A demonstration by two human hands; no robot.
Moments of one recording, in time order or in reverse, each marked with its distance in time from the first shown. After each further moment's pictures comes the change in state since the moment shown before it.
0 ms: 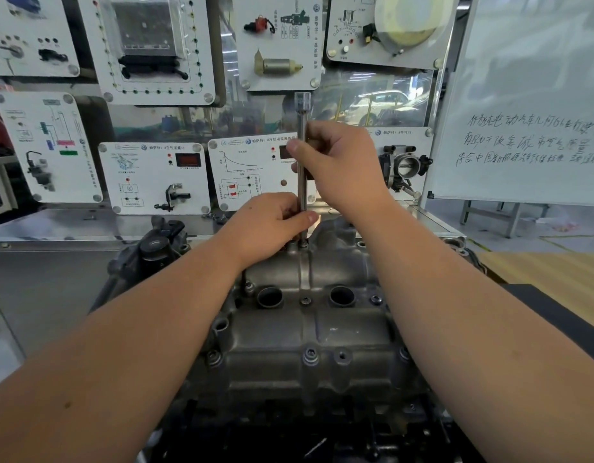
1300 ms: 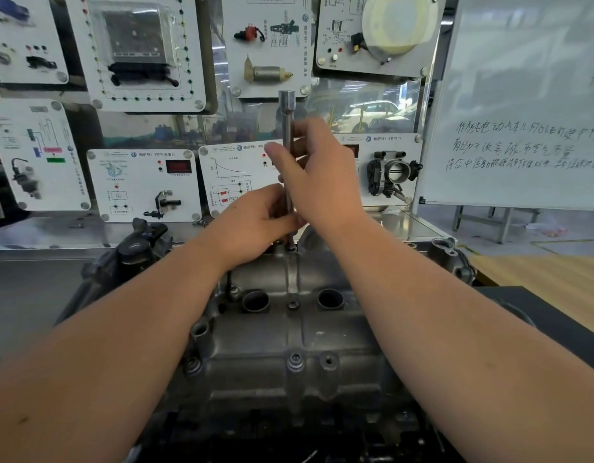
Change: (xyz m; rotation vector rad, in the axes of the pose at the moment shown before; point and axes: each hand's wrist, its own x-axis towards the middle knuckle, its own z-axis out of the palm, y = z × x) left_hand 0.002 -0.003 0.001 -0.203 -0.026 0.098; right_hand -0.016 -0.002 0.017 -0.116 0.153 -0.068
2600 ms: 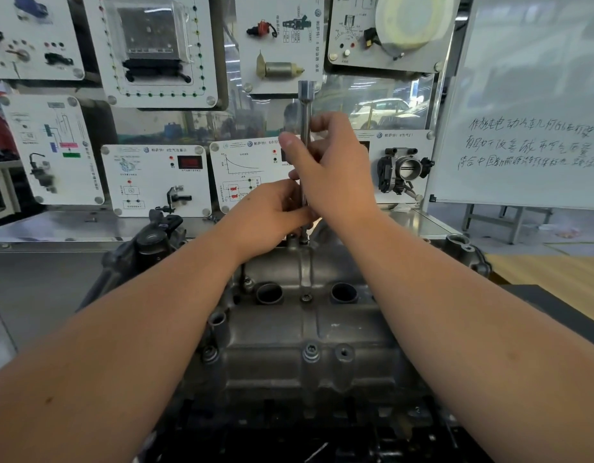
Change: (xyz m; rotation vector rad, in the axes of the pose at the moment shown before) left_hand -0.002 0.002 -0.001 -0.016 0.009 -0.037; right_hand -0.001 0.005 0.005 0.088 -0.002 0.066
